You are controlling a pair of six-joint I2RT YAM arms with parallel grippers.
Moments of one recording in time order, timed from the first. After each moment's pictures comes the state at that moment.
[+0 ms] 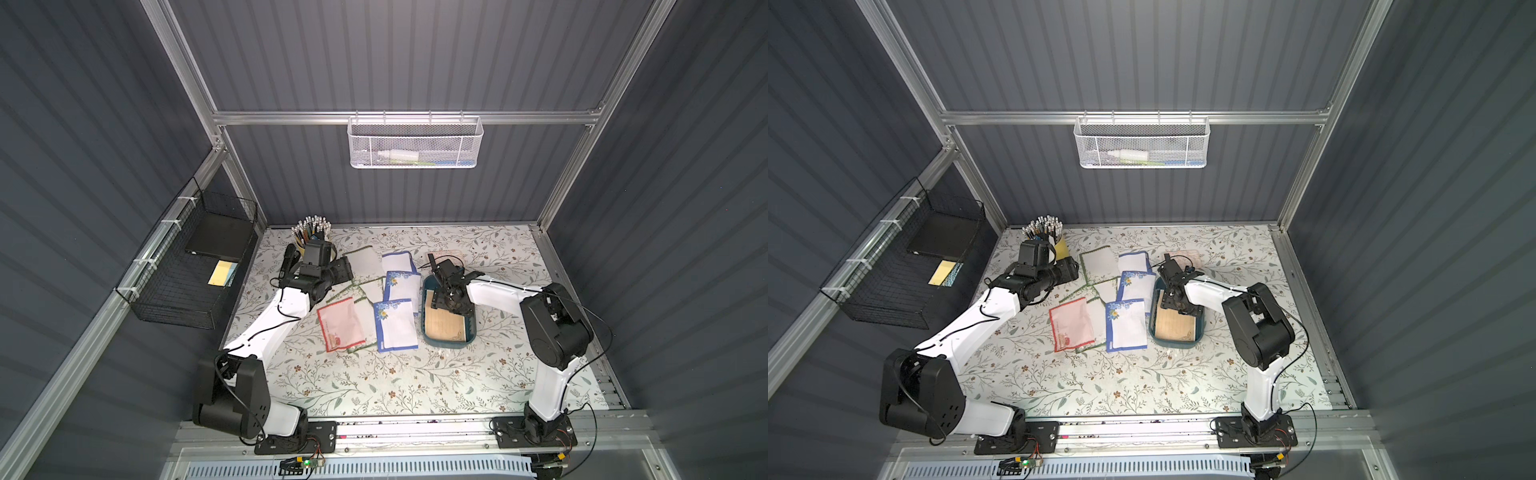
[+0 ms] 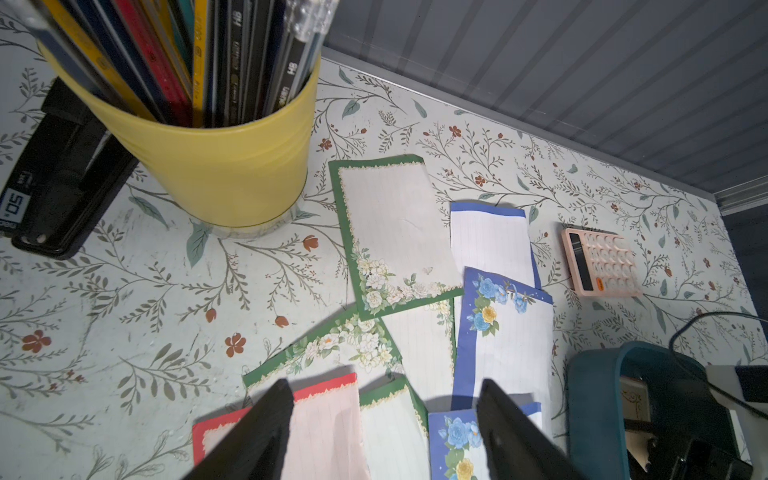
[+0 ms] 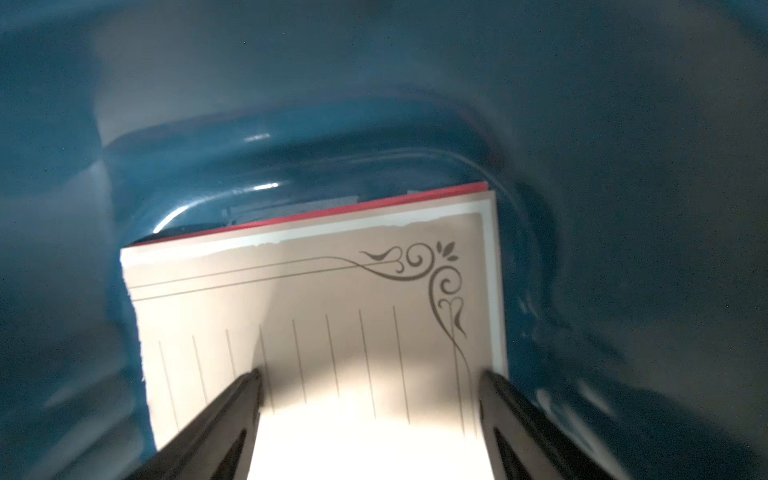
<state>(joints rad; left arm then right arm) -0.24 1.43 1.08 -0.34 -0.02 -0.46 0.57 1.90 1.19 -0.54 0.21 0.75</state>
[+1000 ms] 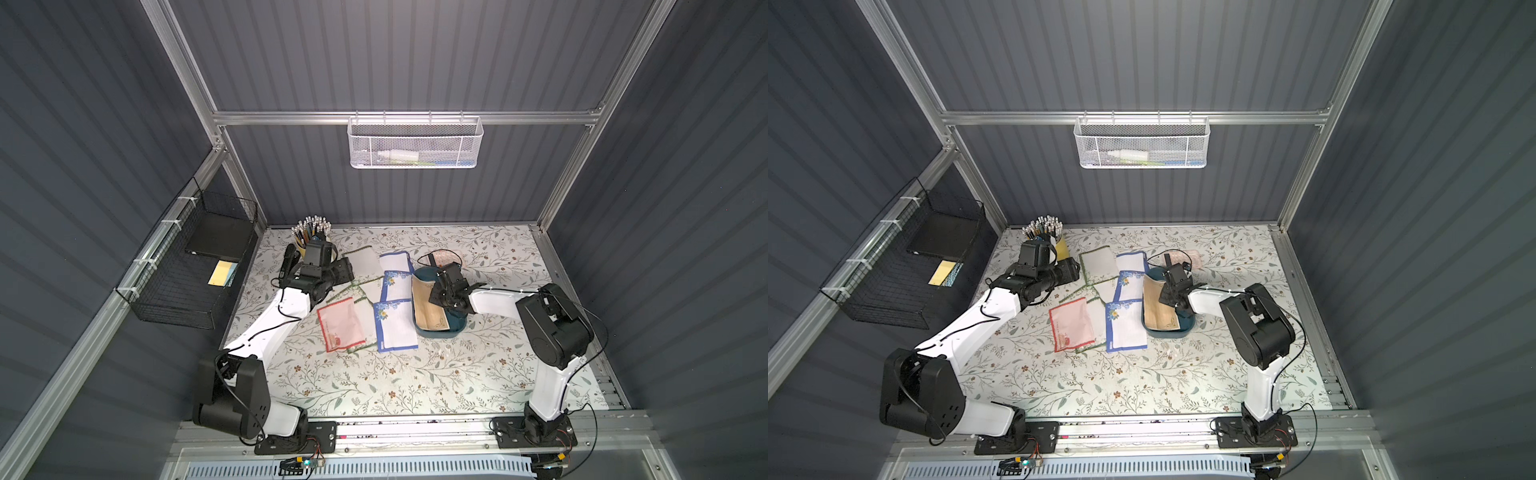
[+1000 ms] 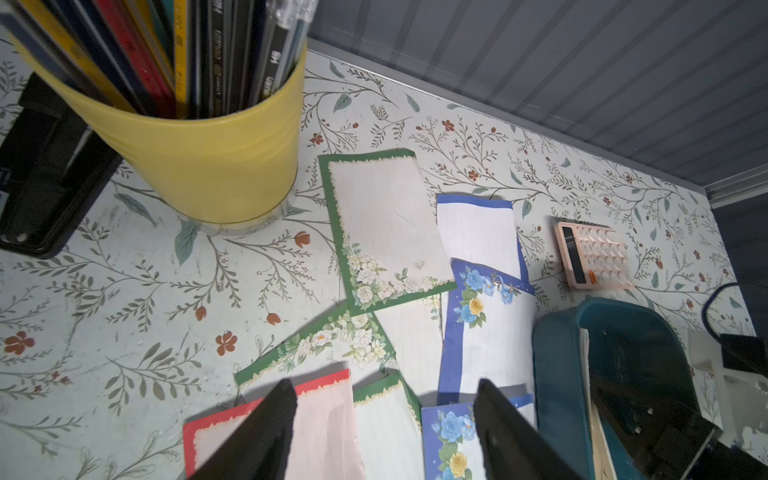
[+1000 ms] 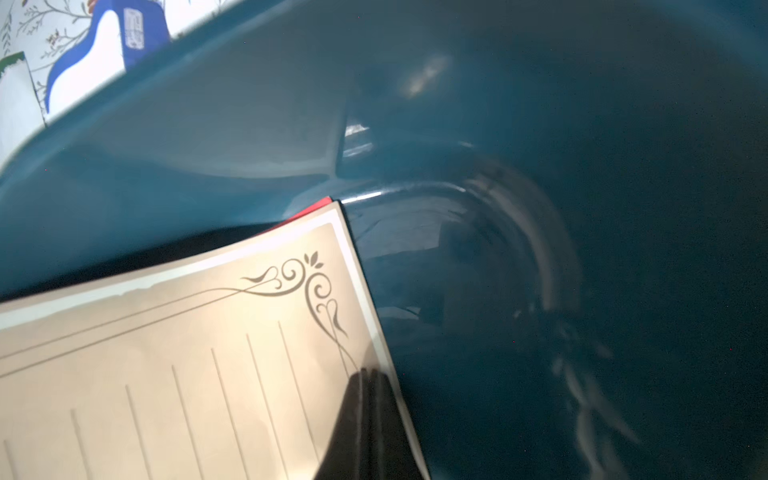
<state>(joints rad) -0.26 1.43 1.08 -0.35 0.00 -0.46 0.56 1.91 1.05 -0.11 0.10 0.76</state>
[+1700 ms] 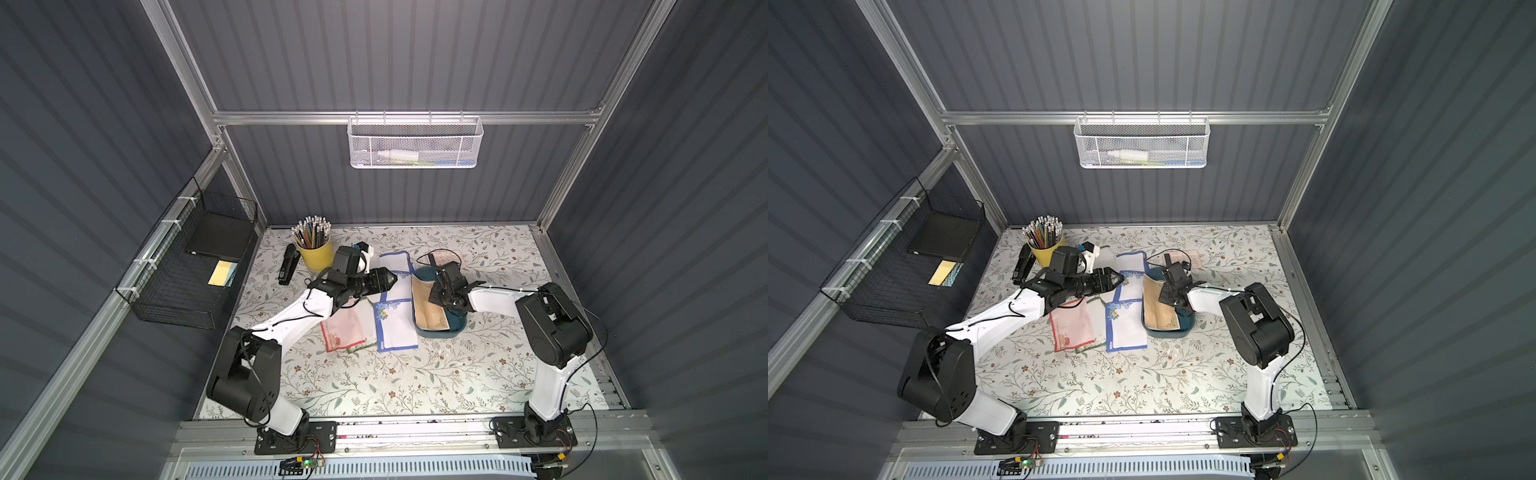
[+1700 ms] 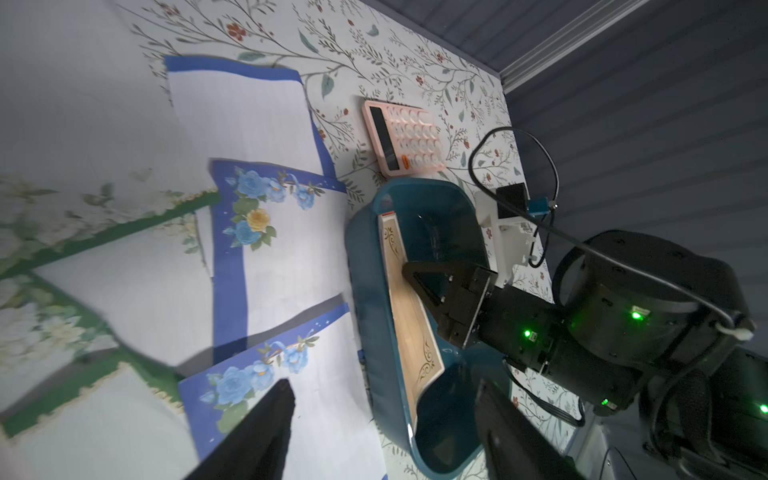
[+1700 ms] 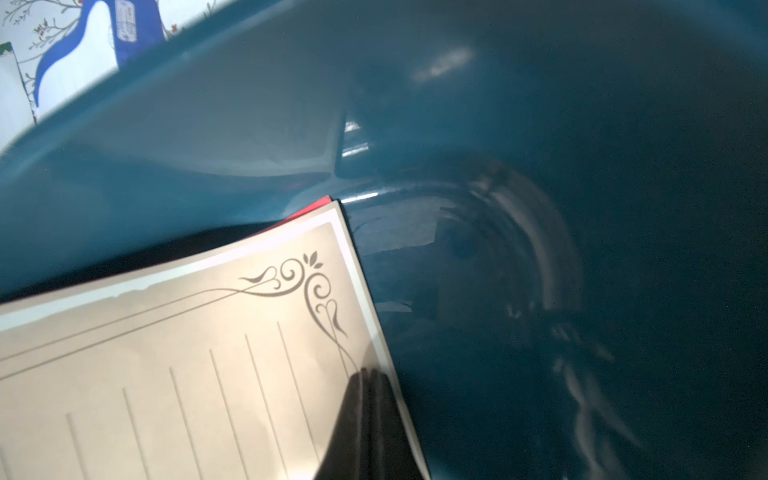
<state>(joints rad) -0.44 1.57 1.05 -0.13 0.42 -0.61 0.56 1.91 1.07 -0.14 0.10 0.75</state>
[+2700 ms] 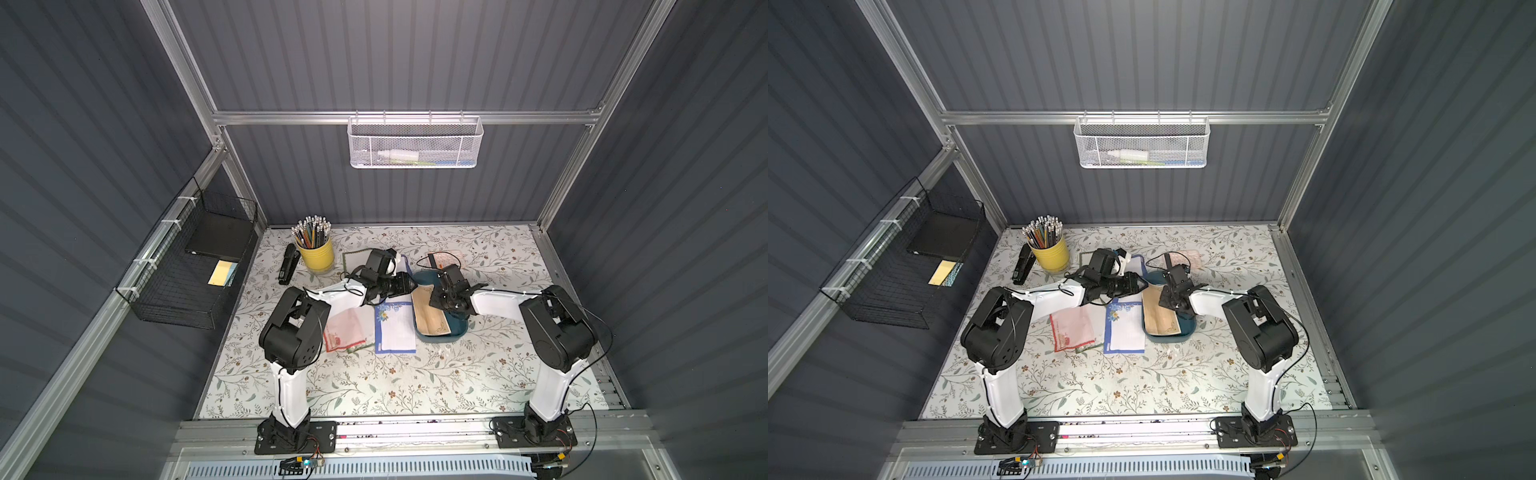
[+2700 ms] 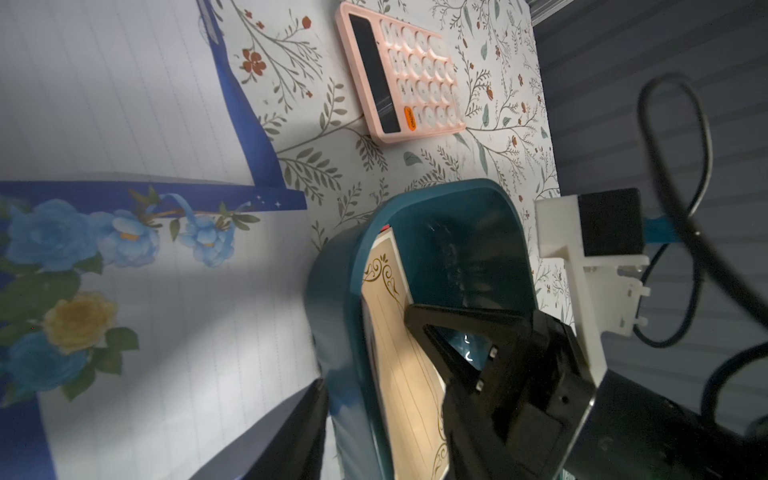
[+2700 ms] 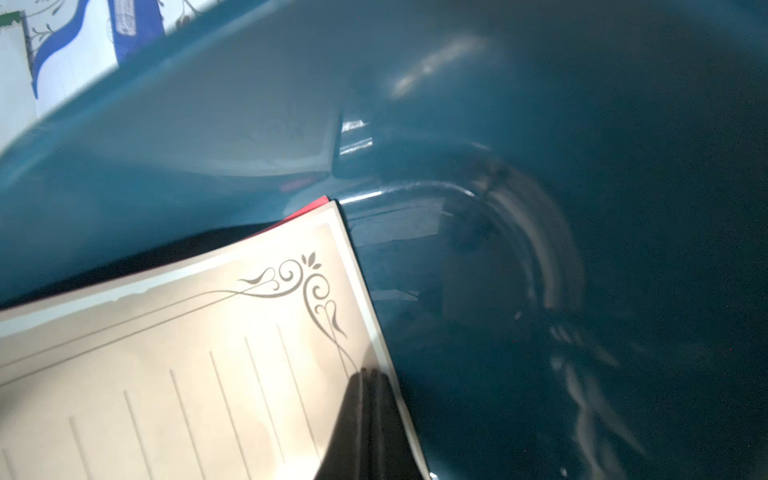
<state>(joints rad) -0.53 1.93 1.23 -0.02 0.43 -0.65 0.56 1.88 1.03 -0.14 0.06 0.73</state>
